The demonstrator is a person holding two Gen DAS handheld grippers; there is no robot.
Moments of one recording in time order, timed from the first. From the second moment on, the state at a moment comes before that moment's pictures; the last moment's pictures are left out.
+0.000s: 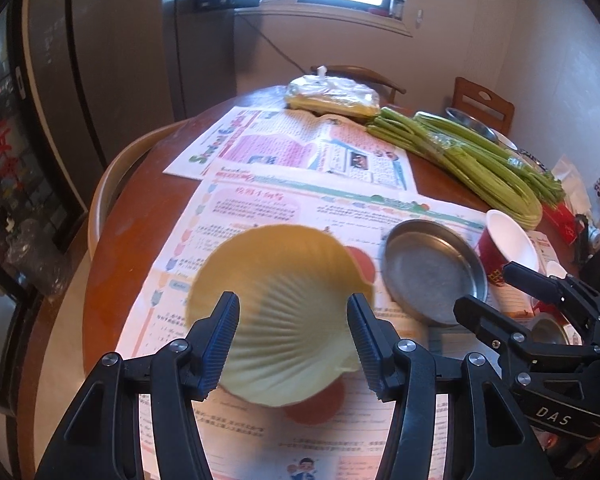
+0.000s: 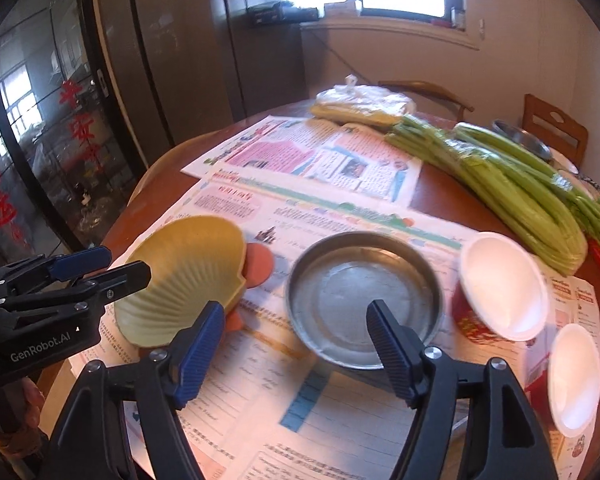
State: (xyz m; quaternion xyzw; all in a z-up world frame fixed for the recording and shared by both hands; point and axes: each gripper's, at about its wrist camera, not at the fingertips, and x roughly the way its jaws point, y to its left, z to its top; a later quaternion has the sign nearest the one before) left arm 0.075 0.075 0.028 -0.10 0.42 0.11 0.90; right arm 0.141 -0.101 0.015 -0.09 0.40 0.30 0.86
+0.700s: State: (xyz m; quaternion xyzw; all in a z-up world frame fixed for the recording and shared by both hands) left arm 0.108 0.008 0.044 -0.06 0.41 0.06 0.91; right arm 0.145 -0.176 0.031 -0.04 0.40 0.27 0.88
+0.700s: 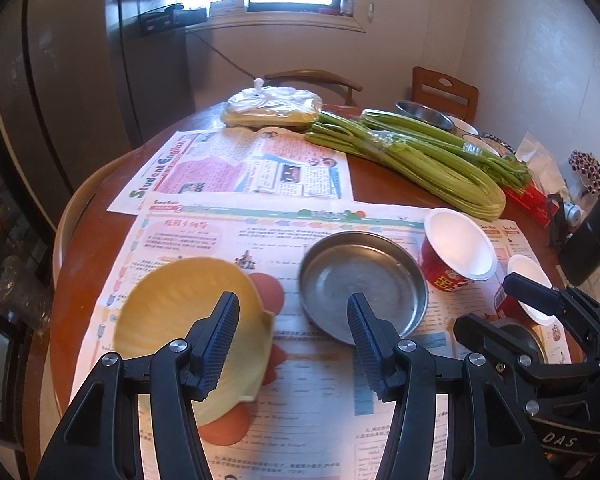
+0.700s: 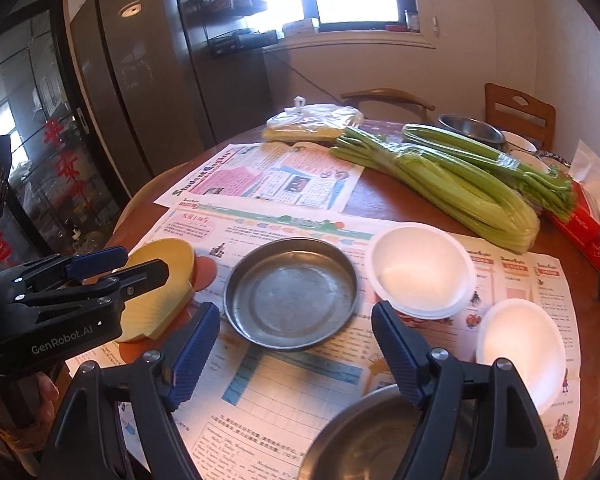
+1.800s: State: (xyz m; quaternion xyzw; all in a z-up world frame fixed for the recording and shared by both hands) left arm 0.222 0.007 -0.011 -0.02 0.51 -0.04 0.86; right arm 0.193 -0.178 -0.025 0.02 0.50 0.20 0.84
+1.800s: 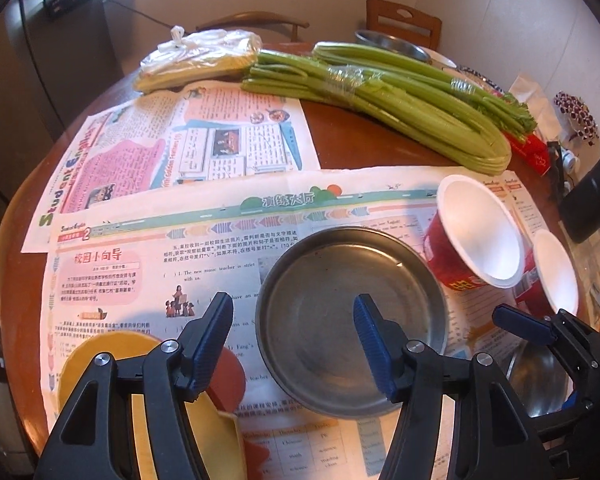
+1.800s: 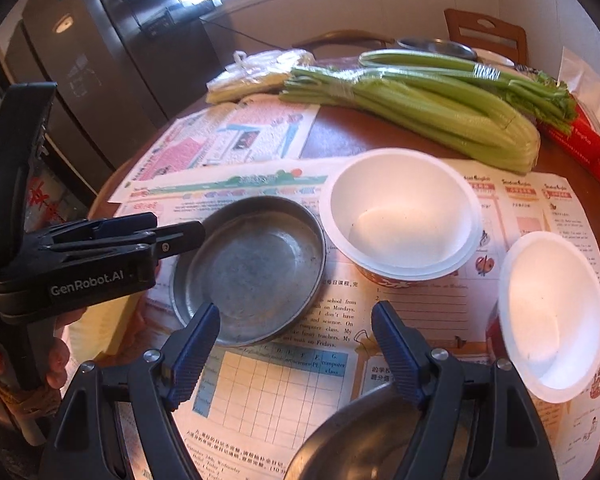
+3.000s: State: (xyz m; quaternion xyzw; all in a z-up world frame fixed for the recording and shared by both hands) left arm 0.236 0.005 -0.042 -0.02 0.54 -0.05 0.84; right arm 0.214 -0.135 -0.055 -0.05 0.53 0.20 0.82
